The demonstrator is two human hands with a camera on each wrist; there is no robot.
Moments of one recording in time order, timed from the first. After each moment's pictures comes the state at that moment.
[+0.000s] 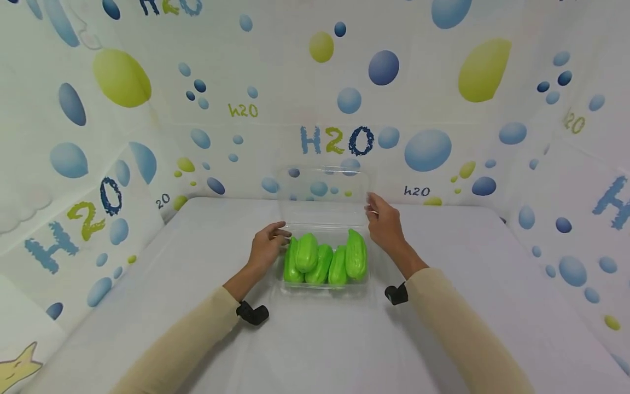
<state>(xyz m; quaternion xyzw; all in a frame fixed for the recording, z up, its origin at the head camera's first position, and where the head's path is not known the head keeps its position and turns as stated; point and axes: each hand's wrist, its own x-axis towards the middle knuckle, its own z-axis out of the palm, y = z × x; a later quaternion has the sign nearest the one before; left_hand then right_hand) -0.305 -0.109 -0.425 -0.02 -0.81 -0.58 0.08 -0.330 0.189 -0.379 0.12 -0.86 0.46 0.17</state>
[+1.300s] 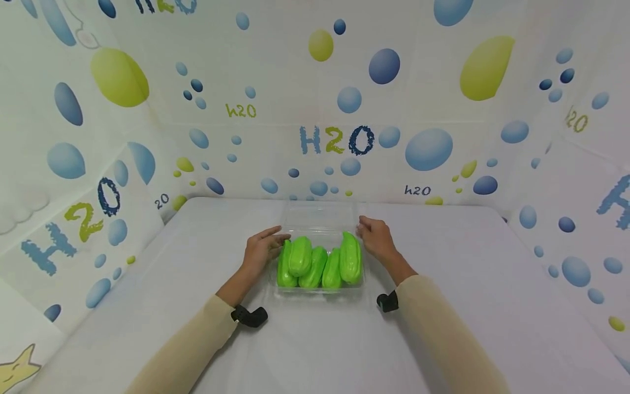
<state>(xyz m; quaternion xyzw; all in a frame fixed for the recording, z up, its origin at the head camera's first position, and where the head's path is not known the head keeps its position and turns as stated) -0.303 -0.122 -0.433 0.00 -0.72 -0.69 0.05 -0.337 0.180 -0.417 0.07 -0.89 0.46 0.03</state>
